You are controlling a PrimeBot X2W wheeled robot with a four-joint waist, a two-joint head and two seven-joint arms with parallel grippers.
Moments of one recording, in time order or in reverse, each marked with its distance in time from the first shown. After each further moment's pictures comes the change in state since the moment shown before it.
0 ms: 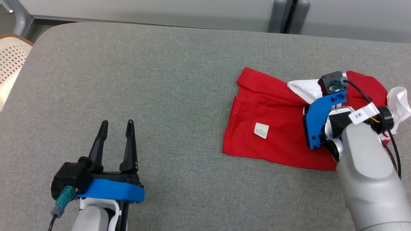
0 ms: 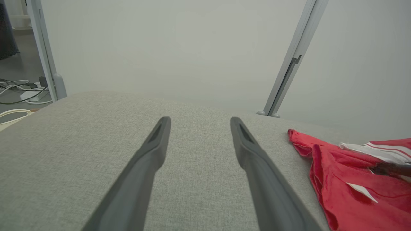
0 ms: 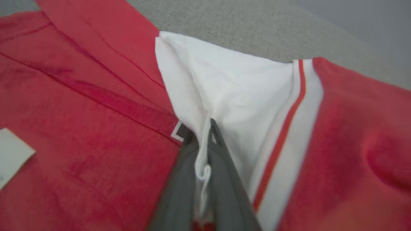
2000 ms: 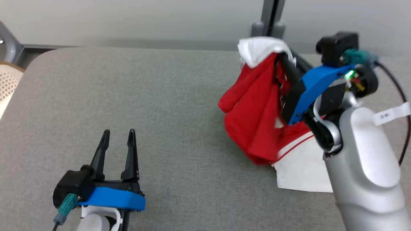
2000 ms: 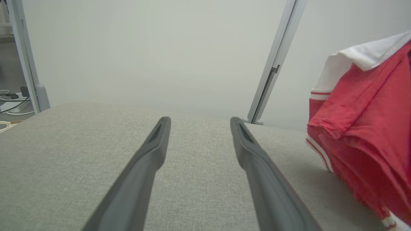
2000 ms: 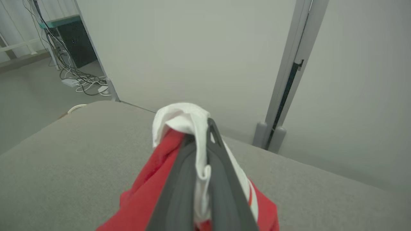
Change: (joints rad) left arm 0.045 0.002 -0.002 -0.004 0.004 0.000 -0.001; right arm 0.057 0.025 0.181 -0.552 0.379 0.000 -0.069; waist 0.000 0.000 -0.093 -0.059
